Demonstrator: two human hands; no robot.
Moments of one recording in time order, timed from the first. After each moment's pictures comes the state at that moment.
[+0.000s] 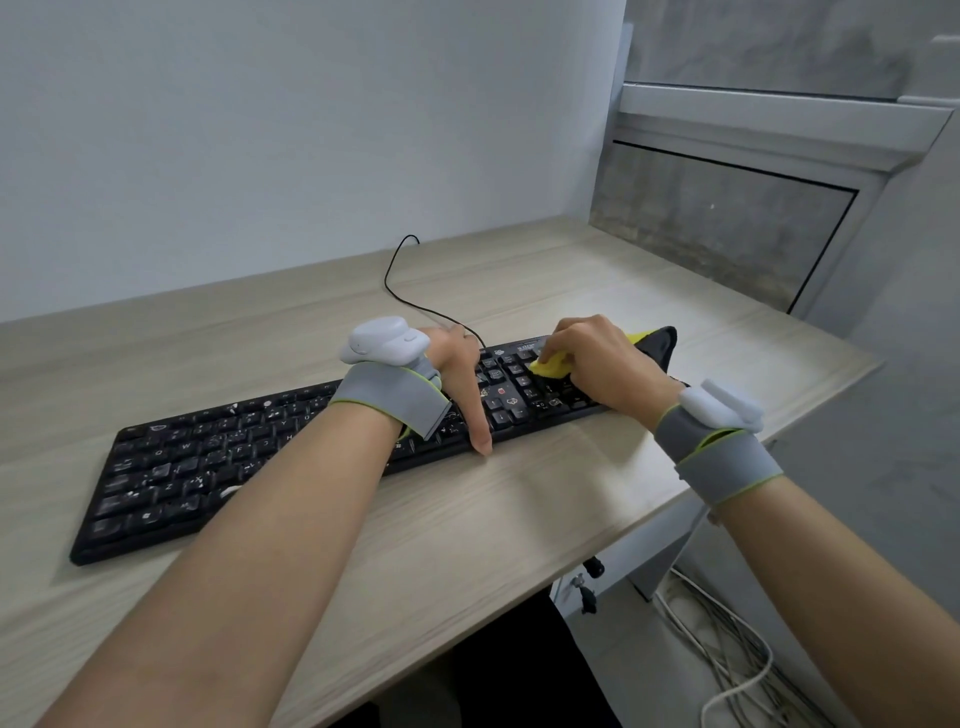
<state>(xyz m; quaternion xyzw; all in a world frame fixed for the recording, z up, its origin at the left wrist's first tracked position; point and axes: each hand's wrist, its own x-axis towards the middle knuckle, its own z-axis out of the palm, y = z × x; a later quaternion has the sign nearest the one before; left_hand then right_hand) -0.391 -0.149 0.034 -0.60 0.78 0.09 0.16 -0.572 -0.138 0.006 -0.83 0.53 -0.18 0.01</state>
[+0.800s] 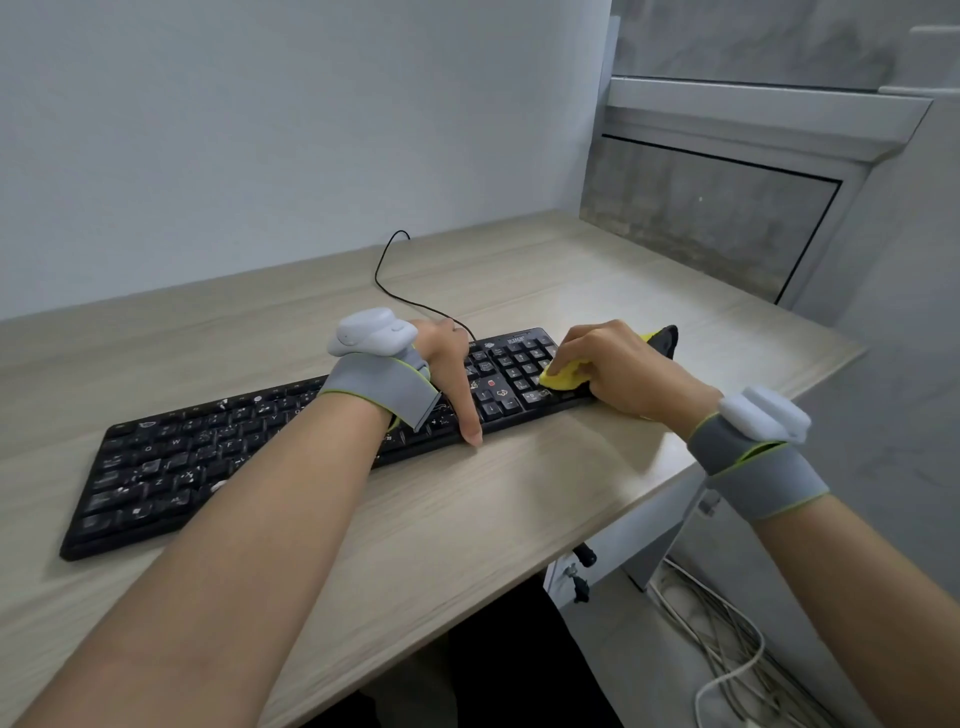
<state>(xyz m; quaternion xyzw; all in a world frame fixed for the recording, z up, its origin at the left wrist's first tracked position) -0.391 -0.148 0.032 -0.60 0.78 0.08 0.17 -0.595 -0.118 0.008 -0.85 0.50 -0.17 0.04</state>
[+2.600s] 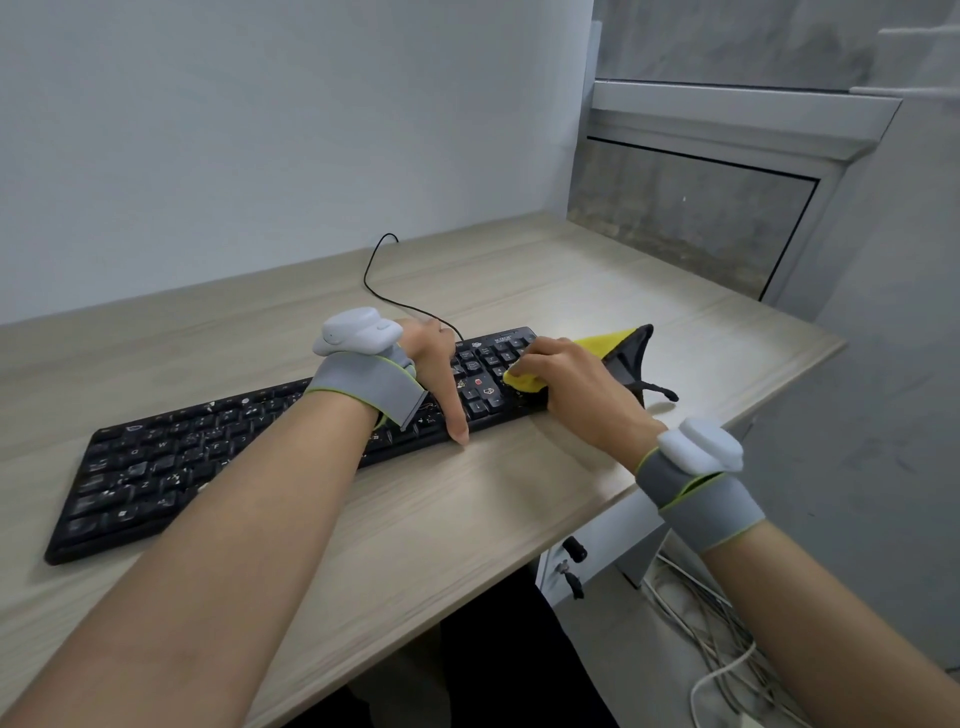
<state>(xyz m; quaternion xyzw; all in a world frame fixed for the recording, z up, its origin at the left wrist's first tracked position) -0.391 -0.148 0.033 -0.60 0.77 0.06 0.19 -0.571 -0.097 -0.016 -0.84 0.49 -0.22 -0.01</state>
